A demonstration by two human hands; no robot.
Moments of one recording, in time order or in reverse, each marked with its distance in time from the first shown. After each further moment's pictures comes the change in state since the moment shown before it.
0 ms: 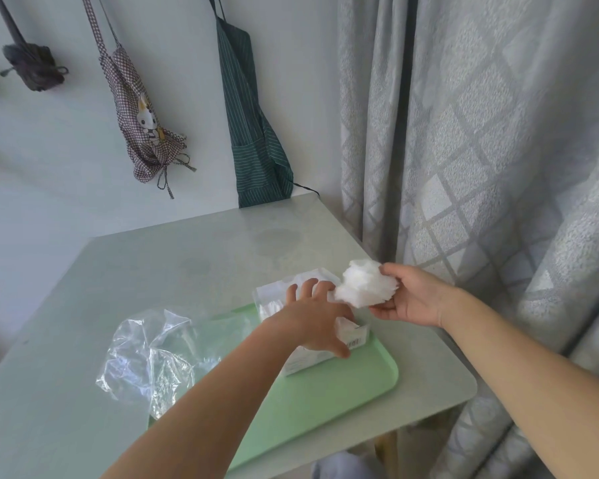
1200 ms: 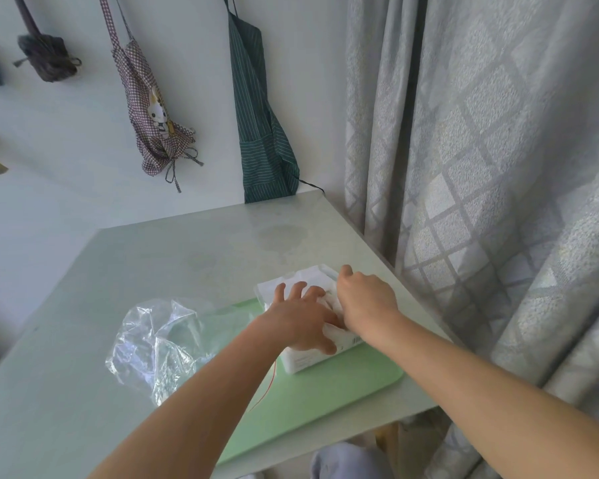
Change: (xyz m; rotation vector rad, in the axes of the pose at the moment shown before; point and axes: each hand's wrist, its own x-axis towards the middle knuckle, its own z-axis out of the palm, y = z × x) left_hand -0.031 -0.018 0.003 0.013 -0.076 -0.047; right_hand -0.015 0.038 0.105 -1.846 0.586 -0.439
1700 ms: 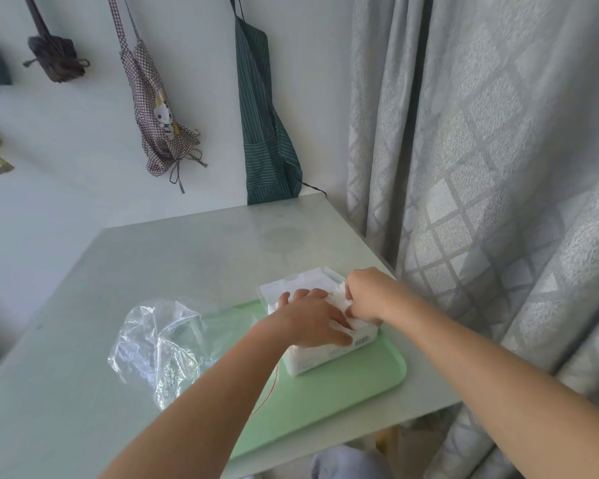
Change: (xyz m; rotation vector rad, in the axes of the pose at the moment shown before) left_hand 0.005 0.001 -0.002 -0.246 0.054 -0.019; right_hand 0.011 0.015 -0.023 0.104 -0.275 -0.057
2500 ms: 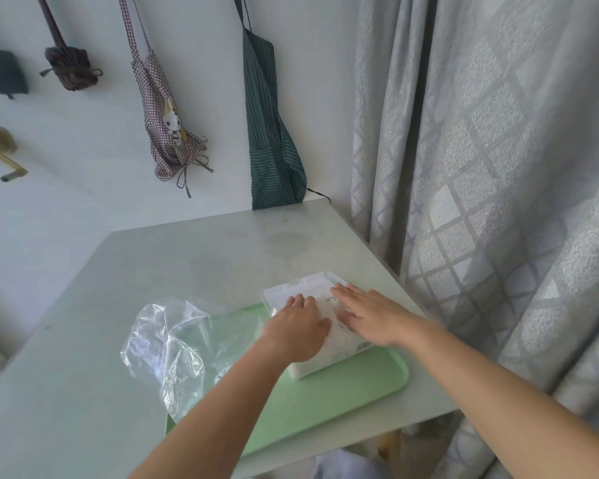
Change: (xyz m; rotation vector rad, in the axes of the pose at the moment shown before) left_hand -0.014 -0.012 0.014 -0.056 0.149 -0.139; right_hand 0.016 0.030 0.046 0.064 -0.054 -0.335
